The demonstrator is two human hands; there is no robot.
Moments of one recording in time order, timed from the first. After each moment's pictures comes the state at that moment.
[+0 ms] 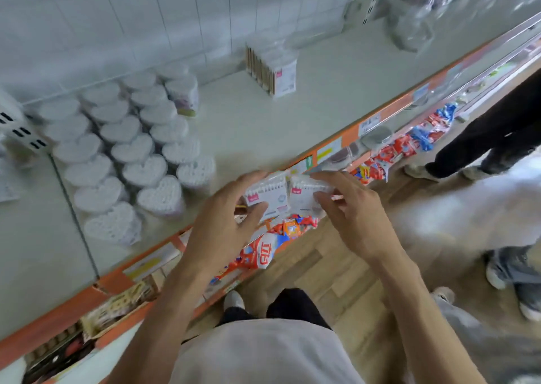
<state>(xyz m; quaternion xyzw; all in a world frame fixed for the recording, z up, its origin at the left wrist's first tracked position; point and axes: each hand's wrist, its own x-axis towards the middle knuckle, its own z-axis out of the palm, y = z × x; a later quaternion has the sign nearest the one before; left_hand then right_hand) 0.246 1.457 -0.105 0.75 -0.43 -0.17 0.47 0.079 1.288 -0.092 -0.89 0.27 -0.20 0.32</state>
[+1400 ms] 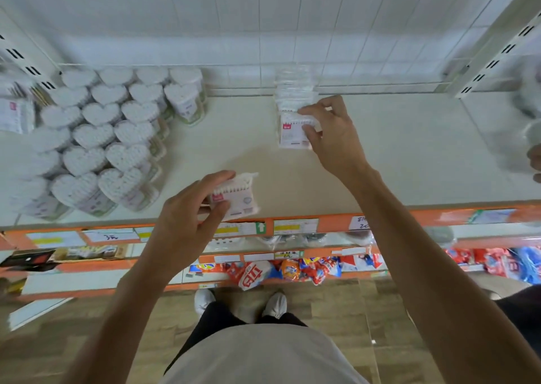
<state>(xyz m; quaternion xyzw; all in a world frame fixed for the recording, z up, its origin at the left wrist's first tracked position) 0.218 1.311 -0.102 0.88 -0.20 -0.03 0.44 0.286 1.017 -0.109 -0.95 -0.01 -0.17 0.26</state>
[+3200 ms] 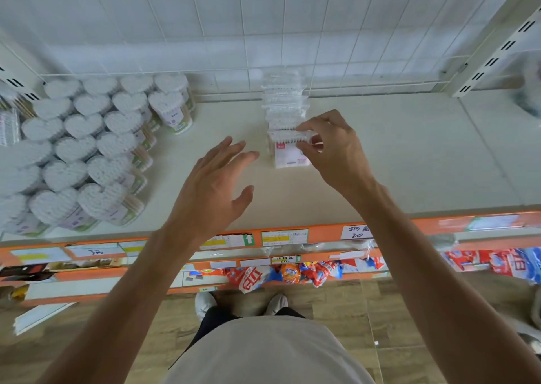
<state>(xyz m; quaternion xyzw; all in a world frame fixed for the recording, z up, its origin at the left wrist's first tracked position) 0.269 1.247 -0.098 0.93 -0.30 0.03 0.23 0.272 1.000 -0.105 -0.93 0.00 -0.14 0.33</state>
